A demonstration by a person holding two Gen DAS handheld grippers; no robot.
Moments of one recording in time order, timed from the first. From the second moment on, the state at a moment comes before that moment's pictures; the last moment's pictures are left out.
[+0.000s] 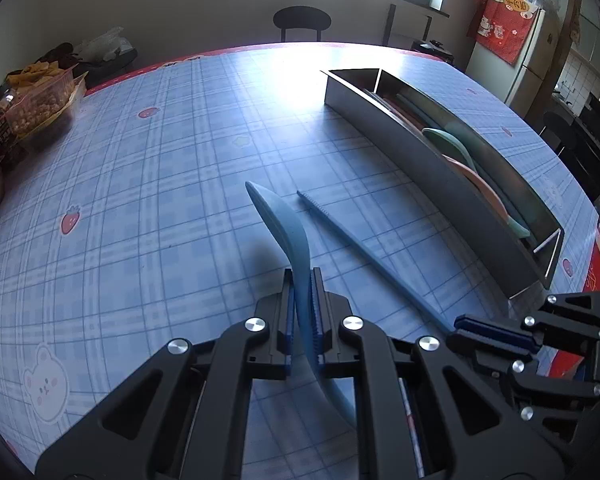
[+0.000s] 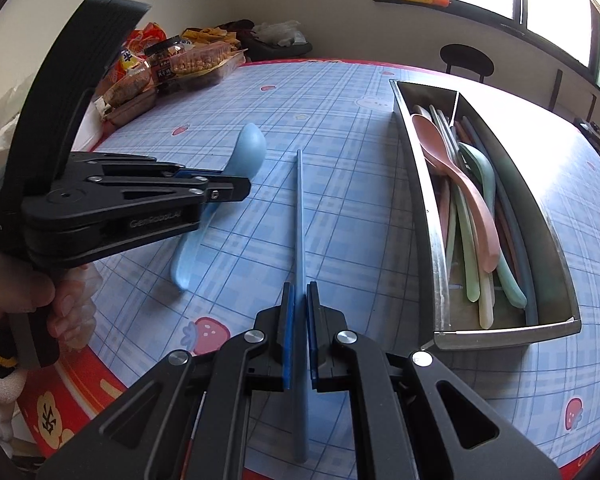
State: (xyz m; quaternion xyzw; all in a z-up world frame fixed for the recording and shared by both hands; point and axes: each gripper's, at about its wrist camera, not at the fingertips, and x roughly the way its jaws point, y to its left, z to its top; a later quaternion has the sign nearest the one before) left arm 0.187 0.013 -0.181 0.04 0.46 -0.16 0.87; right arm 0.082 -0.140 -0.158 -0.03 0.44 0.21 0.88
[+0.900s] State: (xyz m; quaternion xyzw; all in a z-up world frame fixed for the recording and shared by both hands) left arm 0.130 0.050 -0.153 -0.01 0.41 -0.18 0.89; right arm 0.081 -0.147 -0.156 0.00 0.42 0.22 0.88
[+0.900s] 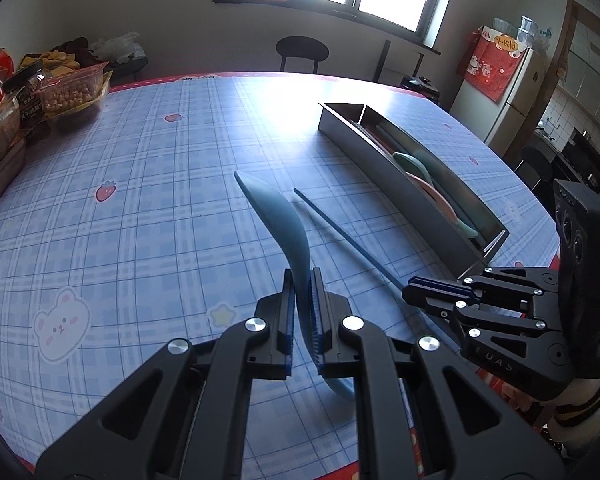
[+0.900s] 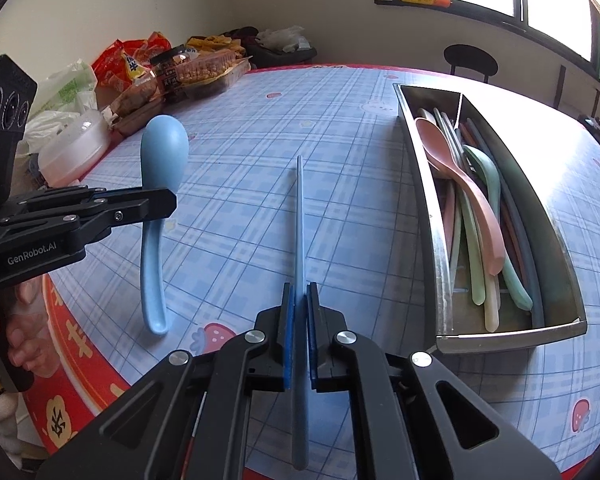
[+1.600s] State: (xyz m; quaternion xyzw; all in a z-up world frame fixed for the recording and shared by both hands) left arm 0.110 0.037 -0.114 -0.01 0.39 -0.18 0.90; right arm 0.070 -0.211 -0.117 0.10 0.34 0.25 0.90
